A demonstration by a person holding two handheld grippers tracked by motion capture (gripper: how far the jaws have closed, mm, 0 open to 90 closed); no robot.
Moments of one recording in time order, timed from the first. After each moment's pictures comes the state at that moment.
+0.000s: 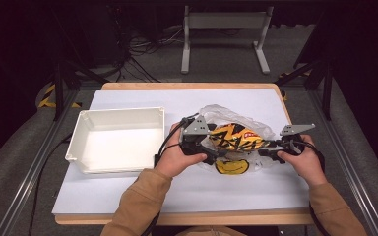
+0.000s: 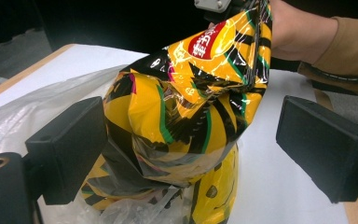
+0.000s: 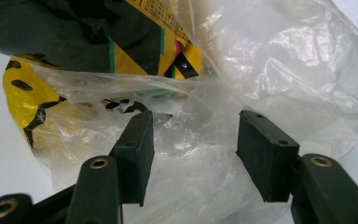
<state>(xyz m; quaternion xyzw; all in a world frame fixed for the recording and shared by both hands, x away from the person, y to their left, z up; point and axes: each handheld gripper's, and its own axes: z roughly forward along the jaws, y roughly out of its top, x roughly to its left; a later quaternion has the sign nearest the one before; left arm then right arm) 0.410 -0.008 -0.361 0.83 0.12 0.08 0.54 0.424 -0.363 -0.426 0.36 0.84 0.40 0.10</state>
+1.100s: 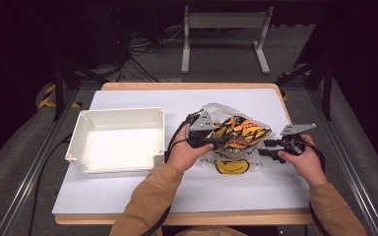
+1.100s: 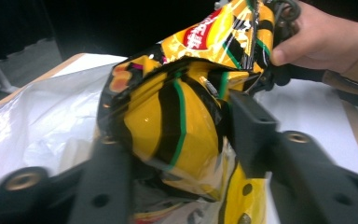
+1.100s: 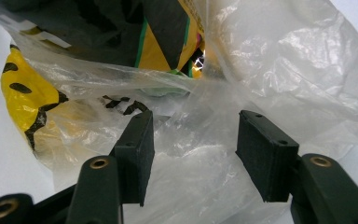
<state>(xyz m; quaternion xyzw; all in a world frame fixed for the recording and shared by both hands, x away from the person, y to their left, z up) 0.428 -0.023 -0.369 0.81 0.13 0.10 0.56 0.424 -0.364 -0.425 0.36 0.84 0.40 0.10</state>
